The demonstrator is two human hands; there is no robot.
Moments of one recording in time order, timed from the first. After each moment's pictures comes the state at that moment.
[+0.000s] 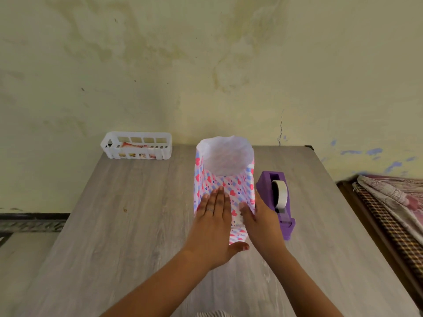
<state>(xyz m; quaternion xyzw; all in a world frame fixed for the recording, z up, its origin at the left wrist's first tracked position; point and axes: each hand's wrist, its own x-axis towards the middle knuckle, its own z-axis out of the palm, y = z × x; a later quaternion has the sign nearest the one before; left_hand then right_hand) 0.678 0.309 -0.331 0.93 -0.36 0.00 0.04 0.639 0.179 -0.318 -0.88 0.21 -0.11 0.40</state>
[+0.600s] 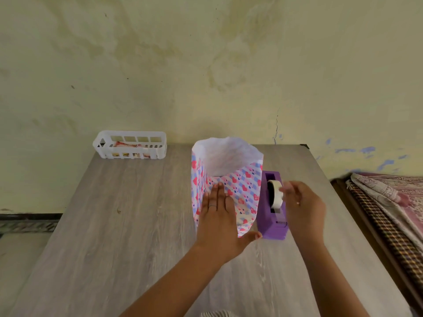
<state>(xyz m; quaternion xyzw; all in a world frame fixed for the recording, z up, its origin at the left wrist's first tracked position) 0.677 0.278 -0.326 0.95 -0.28 0.00 0.11 0.632 0.118 -0.281 -0.83 0.32 -0.26 0.36</state>
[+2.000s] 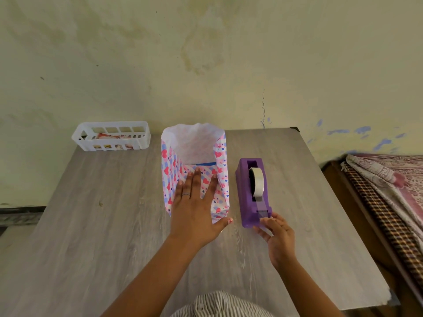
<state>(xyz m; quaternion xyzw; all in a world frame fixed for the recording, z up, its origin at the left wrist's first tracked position) 0.681 0.264 -0.331 0.96 -0.27 0.04 0.05 0.586 0.073 -0.421 -0.49 0.39 -0.18 0.76</state>
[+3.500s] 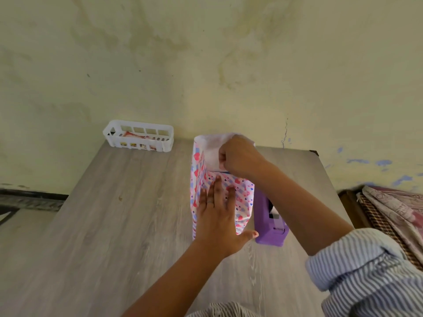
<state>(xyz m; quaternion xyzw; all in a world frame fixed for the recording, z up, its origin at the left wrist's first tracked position) 0.673 0.258 -0.334 0.96 -0.23 0.03 0.13 0.767 0.169 -0.211 -0.99 0.01 0.11 0.00</state>
